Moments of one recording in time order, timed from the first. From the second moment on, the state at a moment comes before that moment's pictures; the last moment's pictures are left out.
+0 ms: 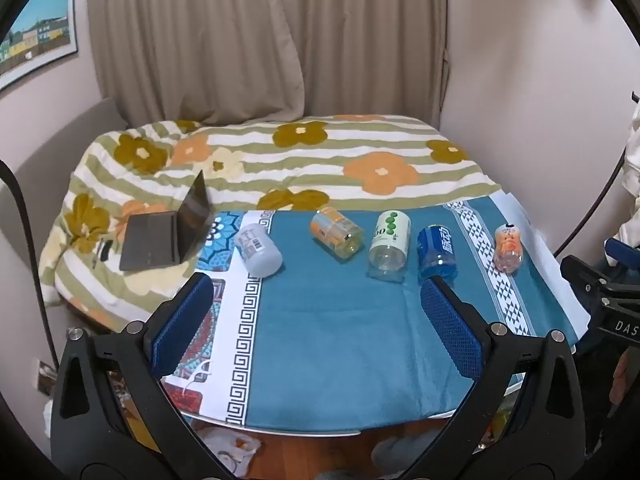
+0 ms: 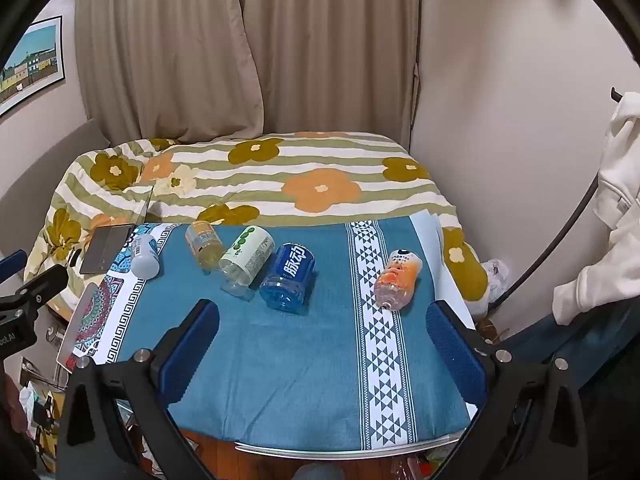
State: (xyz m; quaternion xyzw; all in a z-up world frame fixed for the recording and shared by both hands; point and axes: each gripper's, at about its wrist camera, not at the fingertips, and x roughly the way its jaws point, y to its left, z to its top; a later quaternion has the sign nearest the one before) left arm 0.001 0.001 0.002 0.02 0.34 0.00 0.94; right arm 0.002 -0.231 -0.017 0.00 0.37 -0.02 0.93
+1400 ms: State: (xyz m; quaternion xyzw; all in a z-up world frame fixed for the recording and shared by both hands) left arm 0.016 0.020 -0.004 0.01 0.34 0.00 0.94; right arm 0.015 -0.219 -0.019 0.00 0.37 -0.02 0.93
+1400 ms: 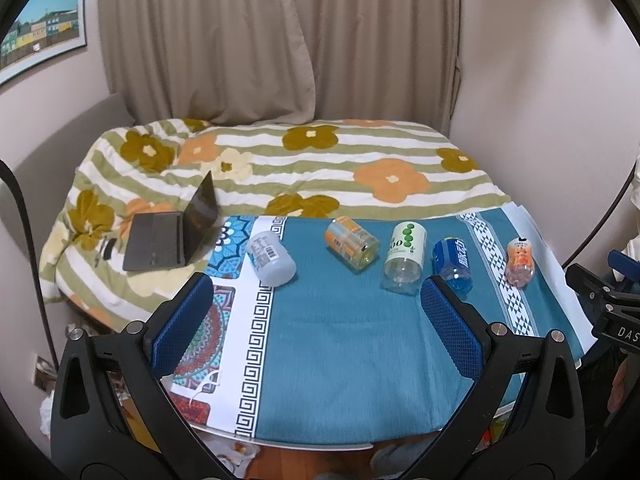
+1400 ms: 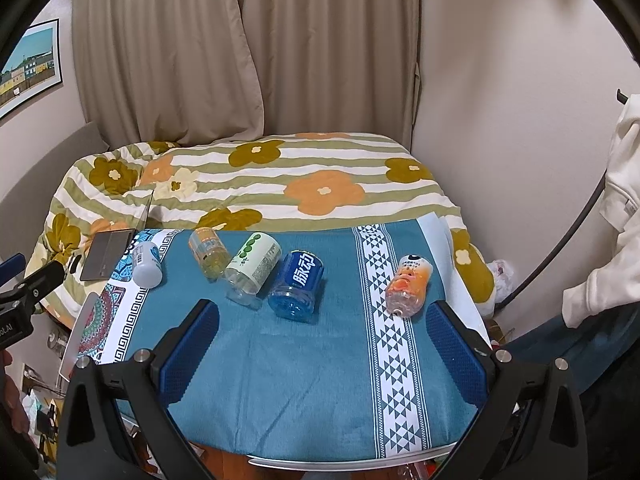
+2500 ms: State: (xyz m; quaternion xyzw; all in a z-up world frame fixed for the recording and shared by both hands) left arm 0.018 0.022 -0.002 0.01 0.34 0.00 0.94; right arm 0.019 -0.216 -0.019 0.01 0.37 -0.01 0.93
